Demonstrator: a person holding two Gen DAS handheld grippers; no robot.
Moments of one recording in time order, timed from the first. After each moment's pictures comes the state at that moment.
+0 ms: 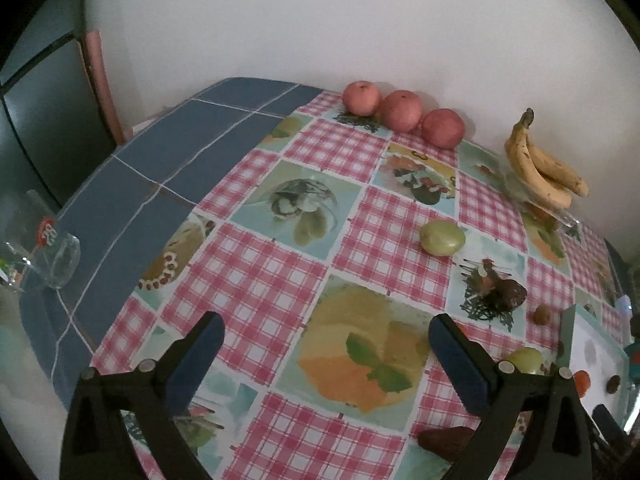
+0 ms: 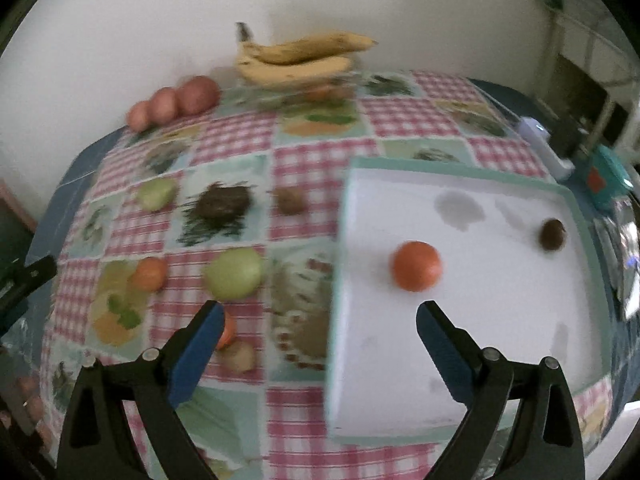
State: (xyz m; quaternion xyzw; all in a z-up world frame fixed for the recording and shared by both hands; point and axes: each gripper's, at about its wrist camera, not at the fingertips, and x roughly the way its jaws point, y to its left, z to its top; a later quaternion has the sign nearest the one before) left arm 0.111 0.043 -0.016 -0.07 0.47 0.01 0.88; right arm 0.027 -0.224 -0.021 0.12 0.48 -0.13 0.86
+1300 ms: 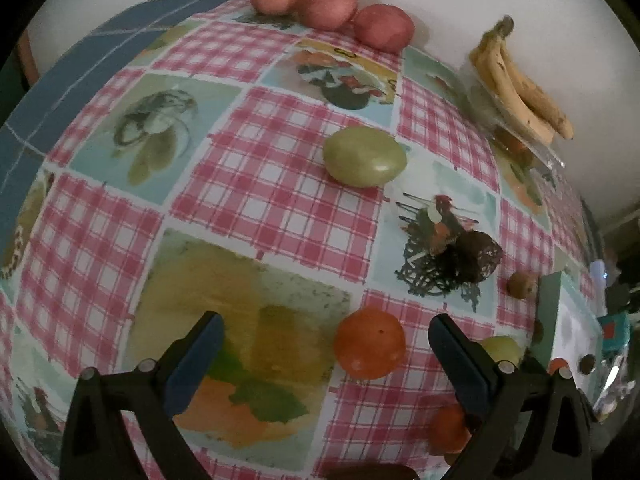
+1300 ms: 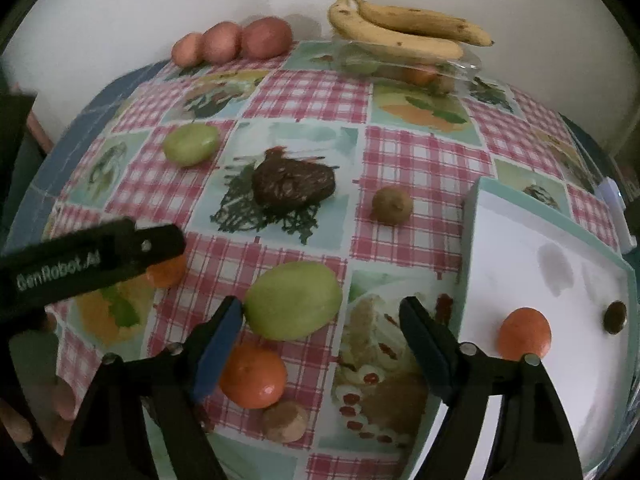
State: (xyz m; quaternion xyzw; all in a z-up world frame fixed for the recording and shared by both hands) left arm 0.171 -0.031 -0.093 -0.09 0.58 -0.10 0.80; right arm 0.098 -0.183 -0.068 0.03 0.53 -0.05 0.84
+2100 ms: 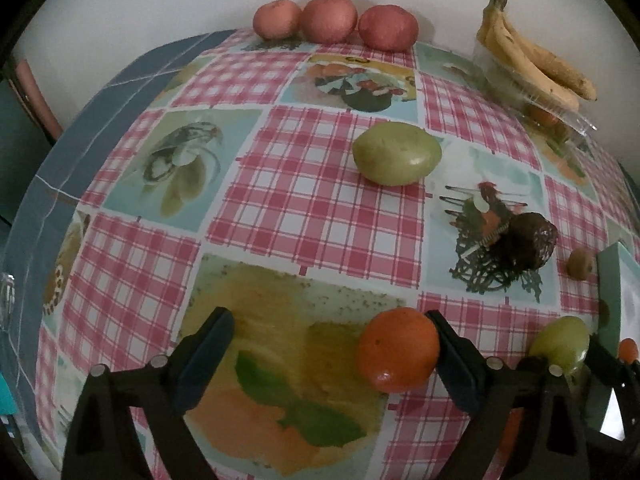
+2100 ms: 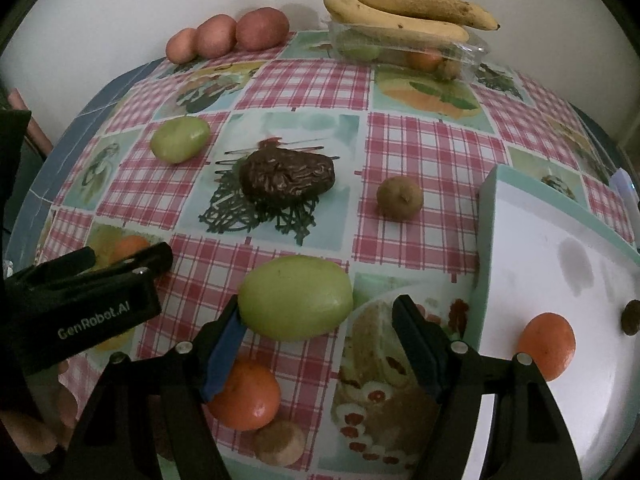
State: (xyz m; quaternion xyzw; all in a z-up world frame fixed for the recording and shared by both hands) left arm 0.166 -0.030 -0.106 0.01 0.54 -0.05 0.84; right arm 0.106 -0.191 -0.084 0.05 0.54 -0.04 0.84
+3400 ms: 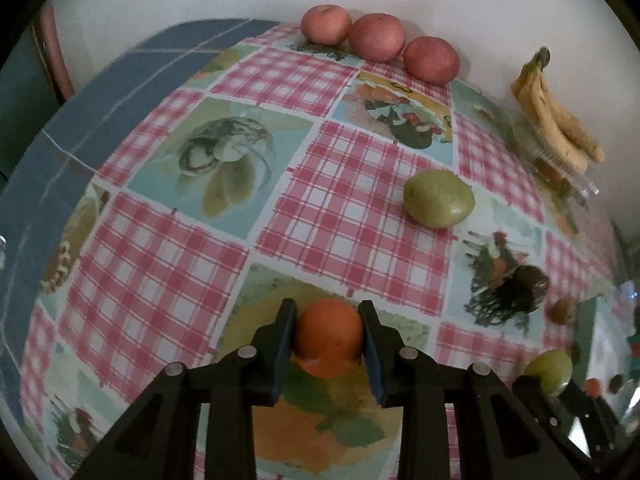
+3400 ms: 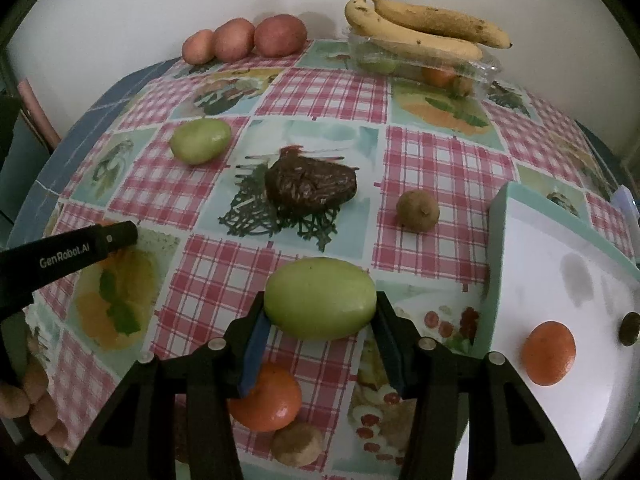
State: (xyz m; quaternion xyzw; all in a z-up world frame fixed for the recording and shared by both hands) left arm 0.175 0.010 -0.093 -0.09 0.55 -0.04 0.83; right arm 0.102 -0.180 -0.079 0.04 0.52 -0.03 0.85
